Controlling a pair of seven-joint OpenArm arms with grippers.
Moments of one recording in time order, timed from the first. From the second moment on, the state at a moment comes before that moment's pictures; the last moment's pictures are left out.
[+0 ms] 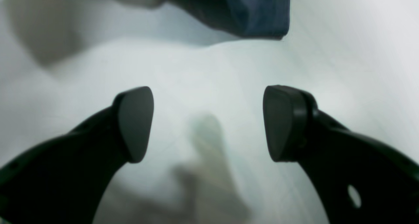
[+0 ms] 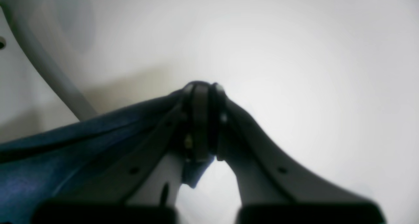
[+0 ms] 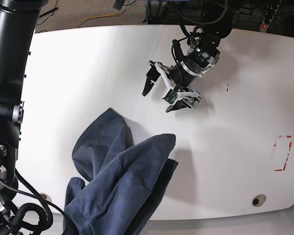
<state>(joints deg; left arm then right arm) 9.2 -5.5 17.9 97.1 0.5 -18.3 20.7 72.5 26.4 -17.0 97.3 24.6 31.7 -55.7</state>
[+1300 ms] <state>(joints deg) -25.0 6.2 31.8 43.2 -20.1 -17.8 8.7 72.5 26.5 -17.0 97.0 24.5 32.6 -55.6</state>
